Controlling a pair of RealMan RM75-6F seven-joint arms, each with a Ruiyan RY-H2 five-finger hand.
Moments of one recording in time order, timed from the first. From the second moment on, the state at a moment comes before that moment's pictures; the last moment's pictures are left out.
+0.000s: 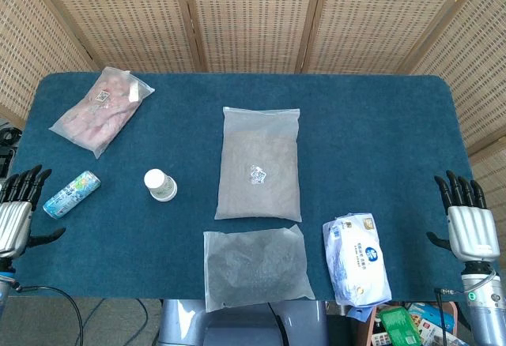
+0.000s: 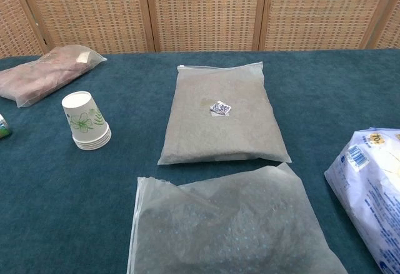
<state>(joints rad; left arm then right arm) -0.22 -1.07 -0.01 -1.72 1.34 1.43 0.10 0.18 -1.12 0.12 -1.68 -1.28 1.40 -0.29</state>
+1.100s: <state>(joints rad) -0.67 -1.42 -0.15 -1.31 1.37 0.89 0.08 0.18 -1.11 0.13 -1.61 -1.33 1.40 -0.14</state>
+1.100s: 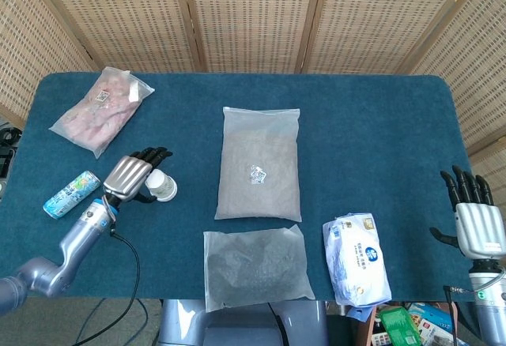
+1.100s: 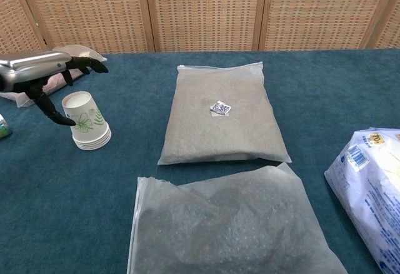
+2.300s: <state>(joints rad) -0.69 -1.50 -0.20 -1.30 1.20 0.93 0.18 0.18 -1.11 0.15 -1.60 -1.31 1.38 -0.11</state>
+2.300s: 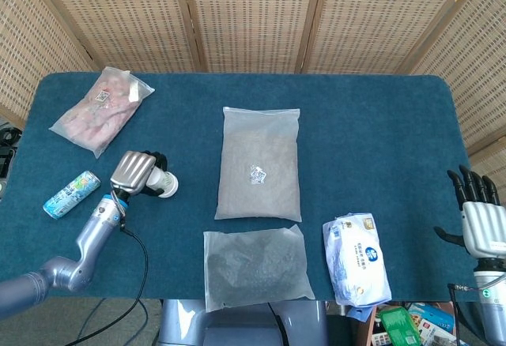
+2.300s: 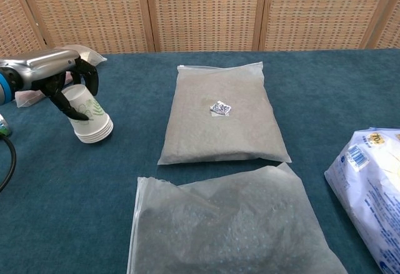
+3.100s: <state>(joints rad) -0.72 -1.51 -0.41 -1.39 1.24 0.72 -1.07 0.41 -1.22 0.20 -1.26 -1.64 1.42 0.30</state>
